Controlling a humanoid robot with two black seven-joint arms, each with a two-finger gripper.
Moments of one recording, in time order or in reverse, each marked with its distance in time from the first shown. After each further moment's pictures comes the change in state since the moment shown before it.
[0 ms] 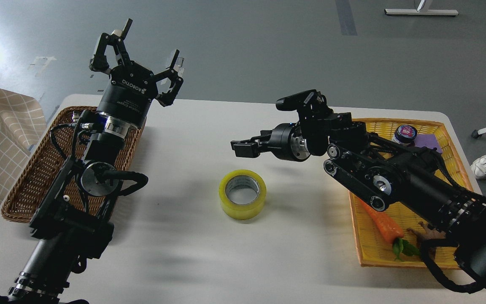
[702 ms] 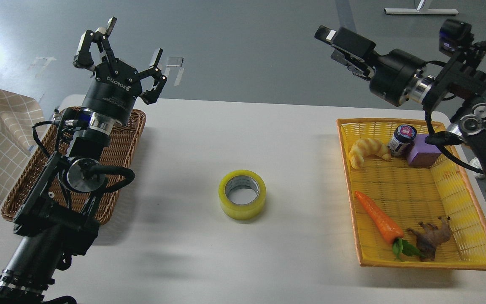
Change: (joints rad) left arm -0.004 0.071 -0.006 0.008 -0.007 0.051 -0.007; right arm -0.280 -0.319 0.570 0.385 0.518 0.000 0.012
